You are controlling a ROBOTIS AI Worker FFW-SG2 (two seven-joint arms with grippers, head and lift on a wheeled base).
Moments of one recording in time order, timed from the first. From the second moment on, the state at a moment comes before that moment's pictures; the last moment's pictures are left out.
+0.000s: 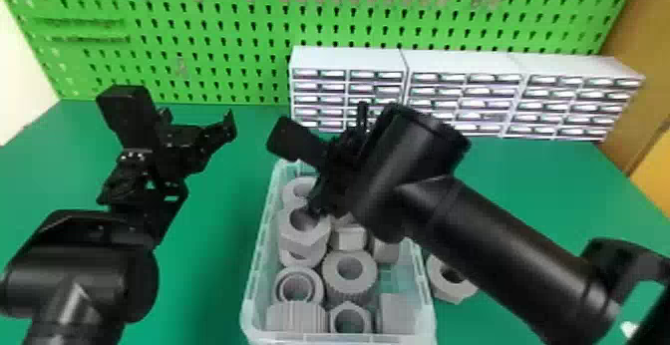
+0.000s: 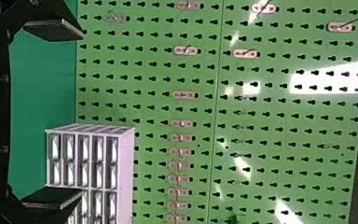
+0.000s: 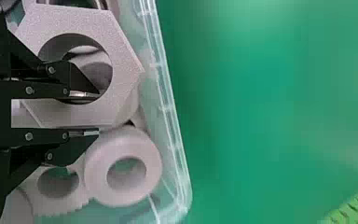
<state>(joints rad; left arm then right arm) -0.13 0.13 -0.03 -1.76 0.20 0.27 -0.04 -0.78 -0.16 0.92 -1.51 0.21 1.13 0.79</state>
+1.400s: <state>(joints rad) -0.11 0.13 -0.01 -1.77 0.20 0.27 -0.05 -0.48 -0.21 0.38 -1.75 0.95 1.27 1.18</state>
